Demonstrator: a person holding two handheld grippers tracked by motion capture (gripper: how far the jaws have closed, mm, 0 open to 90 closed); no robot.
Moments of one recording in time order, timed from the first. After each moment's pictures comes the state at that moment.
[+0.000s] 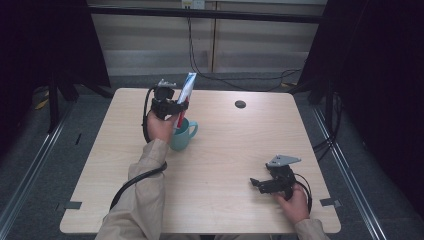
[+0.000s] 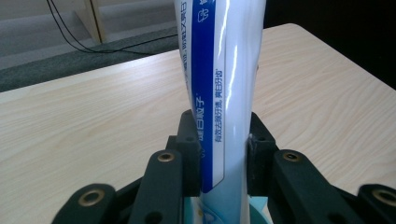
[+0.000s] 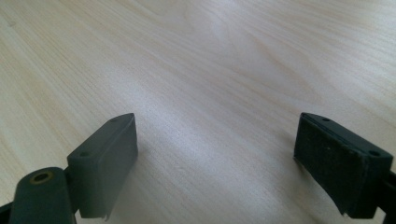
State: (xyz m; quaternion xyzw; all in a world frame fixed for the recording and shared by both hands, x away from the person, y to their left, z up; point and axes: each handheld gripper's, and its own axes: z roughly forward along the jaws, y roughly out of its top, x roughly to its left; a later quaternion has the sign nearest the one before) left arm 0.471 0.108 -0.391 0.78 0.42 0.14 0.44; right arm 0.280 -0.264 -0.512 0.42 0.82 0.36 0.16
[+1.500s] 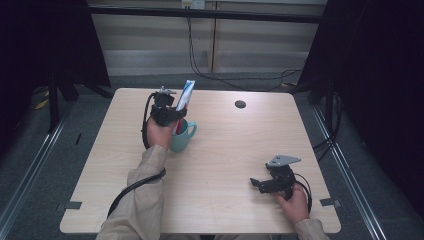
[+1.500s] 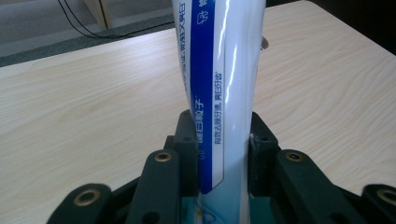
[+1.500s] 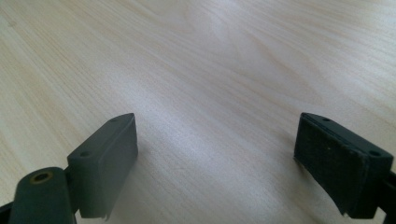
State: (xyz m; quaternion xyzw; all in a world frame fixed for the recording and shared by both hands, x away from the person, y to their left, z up) left arm 0.463 0.110 -0.406 0.79 0.43 0.14 0.42; right arm 0.280 -0.264 -0.512 0.42 0.82 0.36 0.16
